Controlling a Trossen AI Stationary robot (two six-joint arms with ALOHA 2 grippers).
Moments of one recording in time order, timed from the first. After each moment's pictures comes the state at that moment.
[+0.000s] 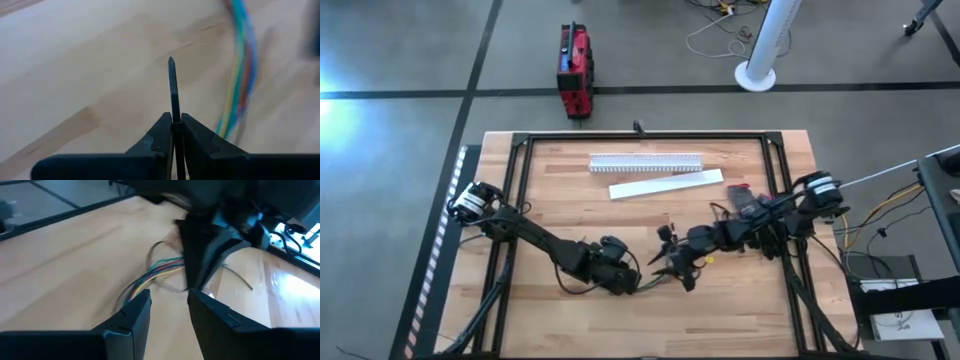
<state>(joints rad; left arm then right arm) -0.45 1.78 1.13 -0.43 -0.40 -1.35 0.23 1.85 0.69 0.77 -0.14 -0.36</state>
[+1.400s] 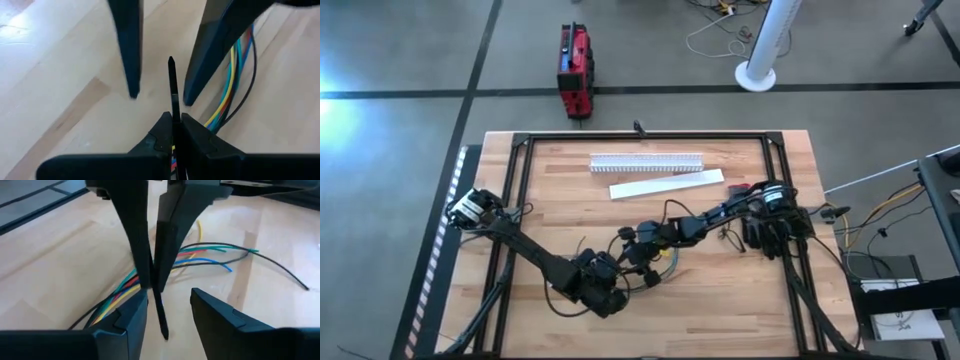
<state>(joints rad) -0.59 1.80 1.13 -0.55 -0.47 -1.19 0.11 2.21 1.19 0.48 -0.35 -0.24</state>
